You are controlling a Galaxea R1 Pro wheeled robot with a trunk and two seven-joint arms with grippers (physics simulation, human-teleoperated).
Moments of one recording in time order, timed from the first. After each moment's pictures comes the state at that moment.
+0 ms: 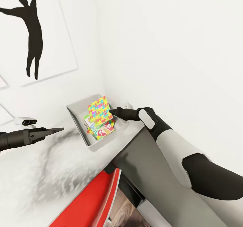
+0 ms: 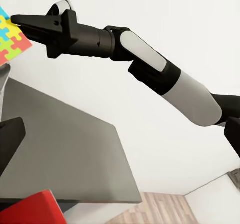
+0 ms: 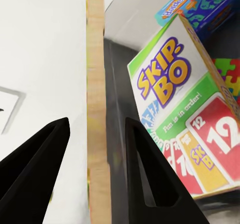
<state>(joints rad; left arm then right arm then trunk) -0.62 0.49 0.25 -1.42 0.37 1.03 -1.57 -1.25 0.17 0.27 -0.49 -0.76 0.68 0.35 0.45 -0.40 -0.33</state>
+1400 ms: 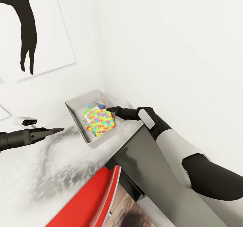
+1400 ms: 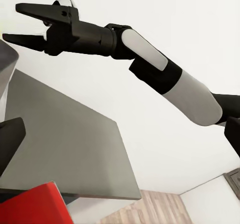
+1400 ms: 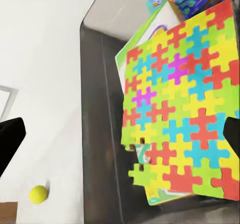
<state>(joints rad) -0.62 0.49 0.25 -1.42 0.37 1.03 -1.57 -1.25 0.17 0.27 -0.50 -0.76 0.68 0.36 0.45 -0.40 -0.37</state>
